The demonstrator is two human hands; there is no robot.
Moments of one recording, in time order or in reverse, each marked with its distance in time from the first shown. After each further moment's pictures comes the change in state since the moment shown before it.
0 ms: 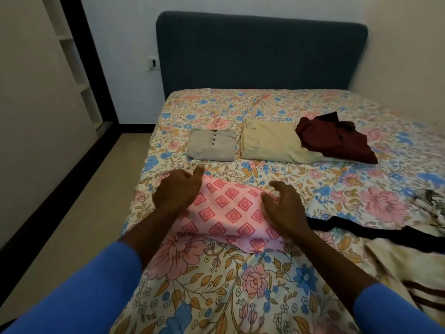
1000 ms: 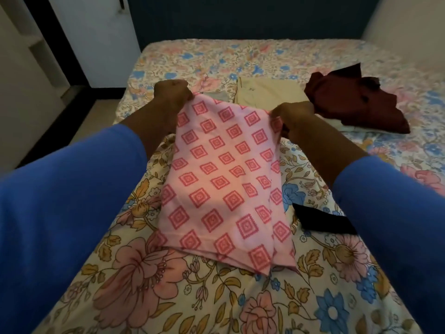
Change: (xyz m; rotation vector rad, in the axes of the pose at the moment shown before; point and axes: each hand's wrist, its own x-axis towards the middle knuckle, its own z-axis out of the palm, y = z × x) left_hand 0.184 0.094 0.035 -0.733 -0.136 -0.054; right_hand 0.215 -0.016 -0.004 0.596 0.099 0.488
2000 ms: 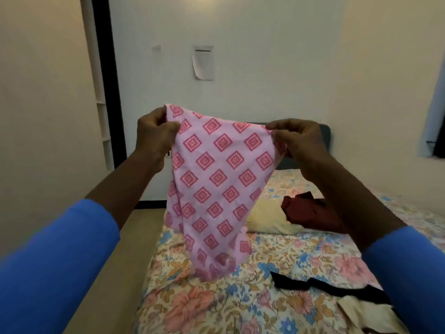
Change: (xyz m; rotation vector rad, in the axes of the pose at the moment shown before) left_hand -0.320 0.244 -0.172 -0.226 0.103 0.657; right_hand -0.344 -0.224 -0.156 0.094 -0.161 -0.859
